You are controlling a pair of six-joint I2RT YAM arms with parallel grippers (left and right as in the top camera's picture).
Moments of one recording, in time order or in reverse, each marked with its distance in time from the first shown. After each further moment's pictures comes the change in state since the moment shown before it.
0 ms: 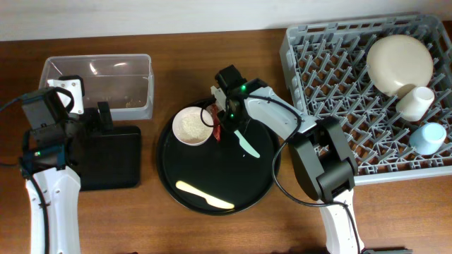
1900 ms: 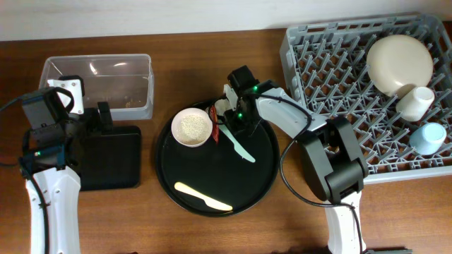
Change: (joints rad) left arm 0.000 0.000 0.000 0.000 0.000 0.000; right arm -0.055 -0.050 -0.106 0.067 -0.148 0.157
